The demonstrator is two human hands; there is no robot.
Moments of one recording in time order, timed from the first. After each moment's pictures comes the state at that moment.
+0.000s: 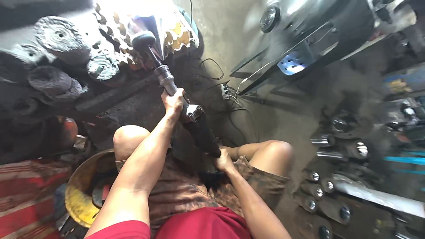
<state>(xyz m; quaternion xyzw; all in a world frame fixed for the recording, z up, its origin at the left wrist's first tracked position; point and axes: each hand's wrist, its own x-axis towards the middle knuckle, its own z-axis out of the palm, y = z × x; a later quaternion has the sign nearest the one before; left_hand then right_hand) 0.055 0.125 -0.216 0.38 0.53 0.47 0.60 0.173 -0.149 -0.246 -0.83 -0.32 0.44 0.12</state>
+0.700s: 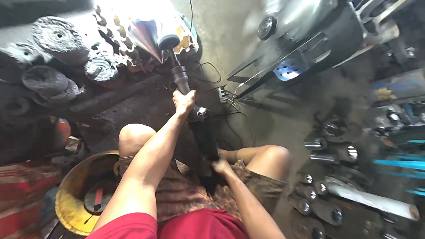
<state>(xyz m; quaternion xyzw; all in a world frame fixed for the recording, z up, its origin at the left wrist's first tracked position) 0.088 0.131 -0.211 0.47 0.61 0.30 0.56 0.173 -0.158 -0.254 -0.80 -0.22 0.52 0.20</state>
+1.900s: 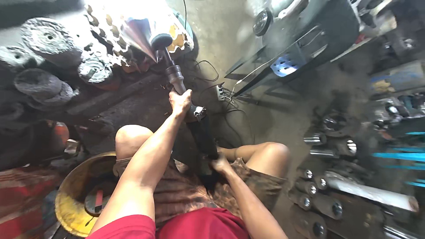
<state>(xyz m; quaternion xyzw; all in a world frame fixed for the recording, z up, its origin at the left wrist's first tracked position) 0.090 0.129 -0.221 0.46 0.59 0.34 0.56 0.174 -0.160 -0.250 -0.81 -0.23 0.51 0.18</state>
